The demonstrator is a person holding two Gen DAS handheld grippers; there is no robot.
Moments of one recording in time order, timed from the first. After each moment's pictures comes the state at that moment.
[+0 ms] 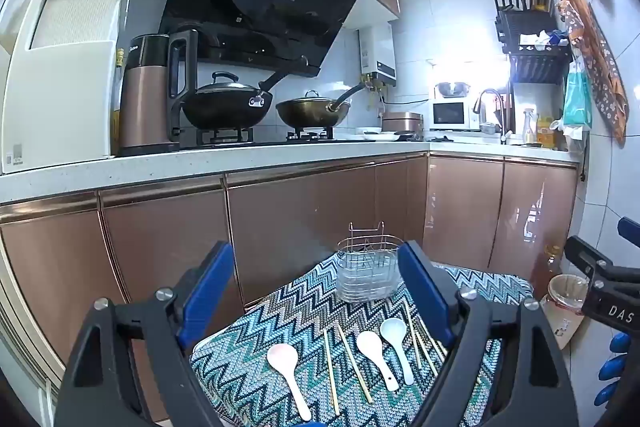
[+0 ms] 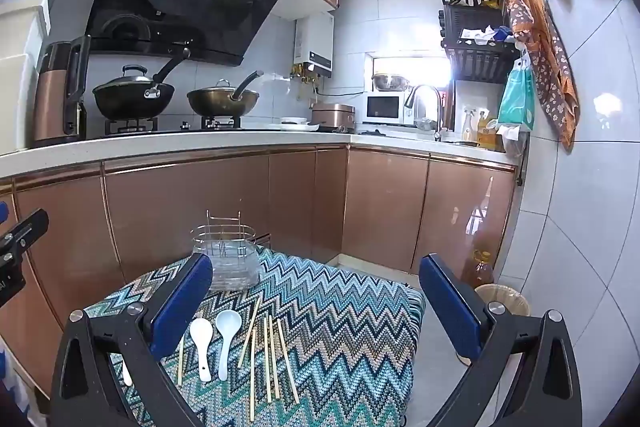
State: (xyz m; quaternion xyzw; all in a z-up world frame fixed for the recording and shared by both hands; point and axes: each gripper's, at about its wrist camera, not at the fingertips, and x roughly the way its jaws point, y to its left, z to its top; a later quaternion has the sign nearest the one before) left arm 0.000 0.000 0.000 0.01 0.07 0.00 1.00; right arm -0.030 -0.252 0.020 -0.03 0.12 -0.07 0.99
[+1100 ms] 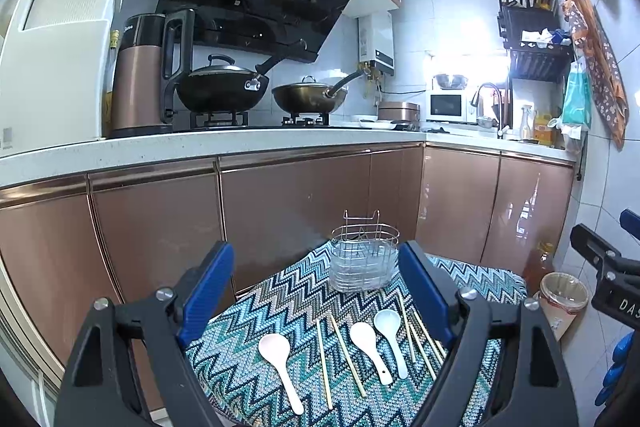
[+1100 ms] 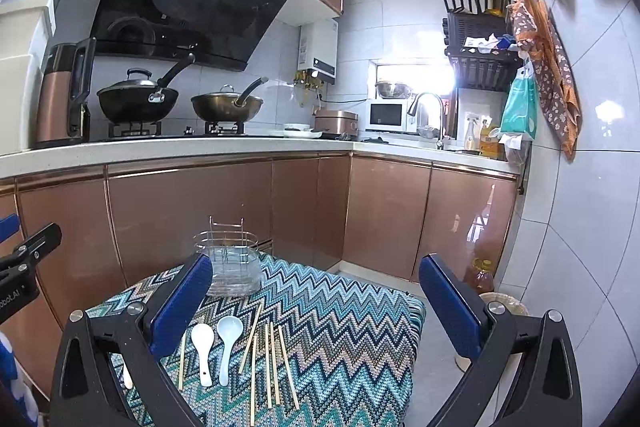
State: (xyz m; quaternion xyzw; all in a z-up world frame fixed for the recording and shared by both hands) left arm 0.012 0.000 -0.003 -0.01 0.10 -0.01 0.99; right arm -0.028 -0.247 0.022 -0.04 0.12 -0.07 0.99
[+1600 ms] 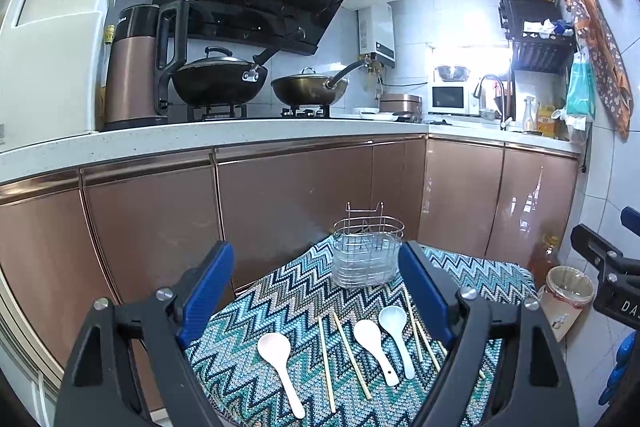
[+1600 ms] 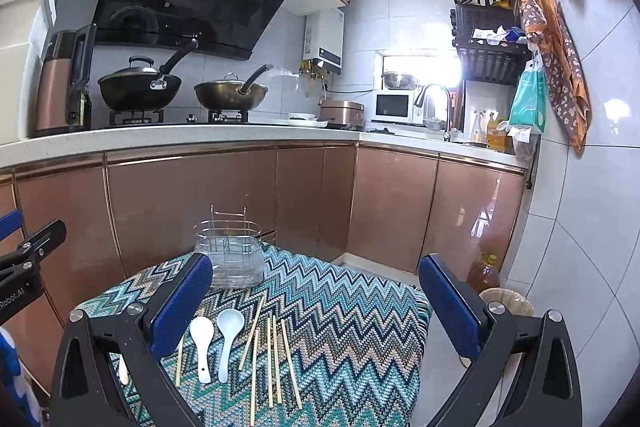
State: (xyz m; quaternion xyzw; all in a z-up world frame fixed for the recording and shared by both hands) left arm 0.028 -0.003 -0.012 0.00 0.11 -0.01 0.99; right arm -0.009 -0.248 0.009 -0.05 0.13 -0.06 0.99
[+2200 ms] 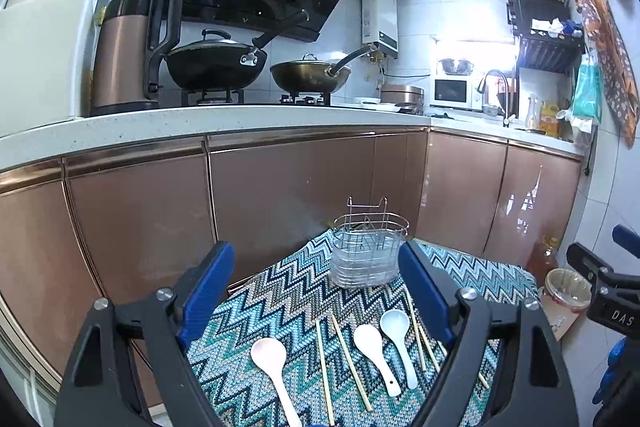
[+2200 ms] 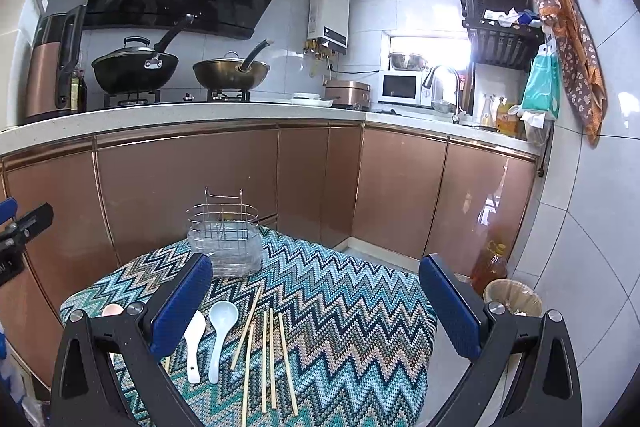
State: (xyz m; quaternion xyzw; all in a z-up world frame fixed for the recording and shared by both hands) left arm 0.065 0.007 -0.015 -0.02 0.14 -0.01 0.99; right arm 0.034 -0.264 -0.004 -0.04 0.17 -0.05 0.98
